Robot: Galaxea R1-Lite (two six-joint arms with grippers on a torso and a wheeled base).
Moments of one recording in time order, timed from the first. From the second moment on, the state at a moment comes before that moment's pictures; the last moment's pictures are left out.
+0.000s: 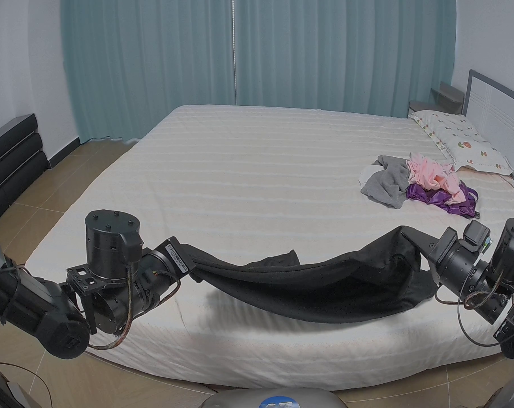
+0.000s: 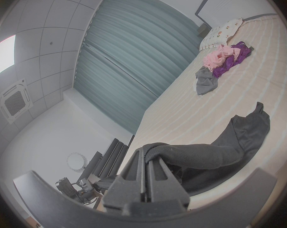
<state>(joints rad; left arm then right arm) -0.56 1.74 -0.55 -0.83 0.26 -0.85 0.41 1.60 -0.21 -1.32 0.00 0.87</state>
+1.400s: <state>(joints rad) -0.48 1.76 -1.16 -0.41 0.28 -0.71 0.28 1.51 -0.90 -0.77 -0.04 0.71</state>
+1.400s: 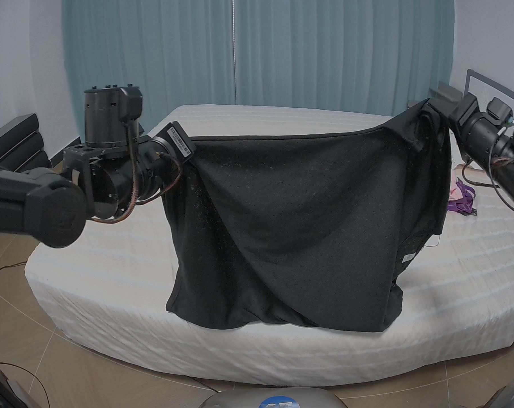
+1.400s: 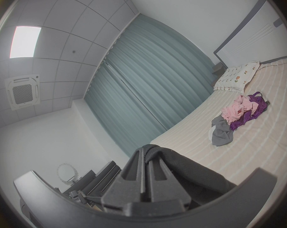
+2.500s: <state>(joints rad) -0.37 2.47 -1.61 -0.42 0.24 -0.73 0.20 2.27 -1.17 -0.97 -0.10 0.70</state>
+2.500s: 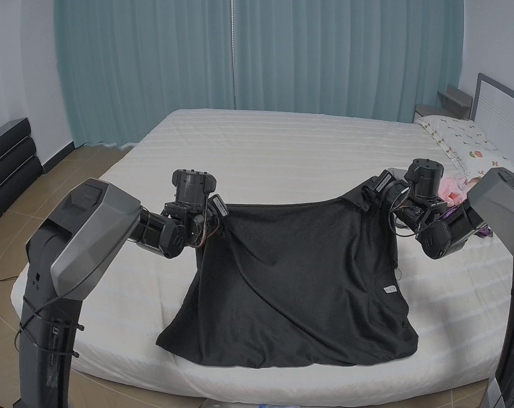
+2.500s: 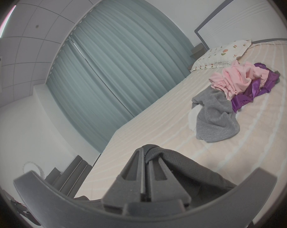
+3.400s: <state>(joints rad) -0.30 2.70 -1.87 -0.33 0.32 -0.76 0.13 2.56 -1.34 -1.03 -0.20 0.75</state>
